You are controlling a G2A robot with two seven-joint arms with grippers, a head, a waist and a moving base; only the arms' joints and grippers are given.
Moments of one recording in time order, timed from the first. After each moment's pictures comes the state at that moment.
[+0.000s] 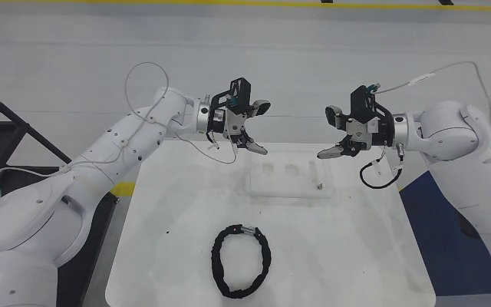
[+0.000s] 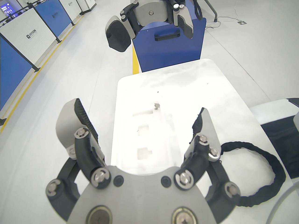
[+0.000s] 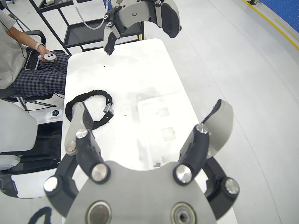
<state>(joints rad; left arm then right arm) 0.16 -1.02 -0.20 -1.05 0.89 -1.01 0.37 -0.56 -0.87 0.90 -1.34 -0.18 -1.01 0.81</state>
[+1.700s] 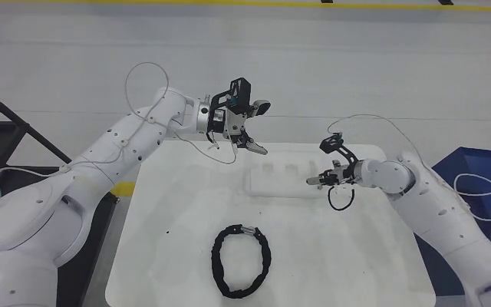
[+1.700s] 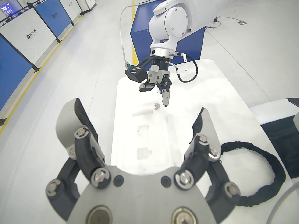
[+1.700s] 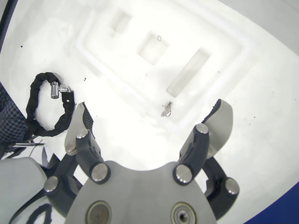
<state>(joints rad) 0.16 -1.02 -0.20 -1.05 0.89 -1.01 0.37 -0.72 -0.95 0.74 -1.19 -0.35 -0.31 0.89</state>
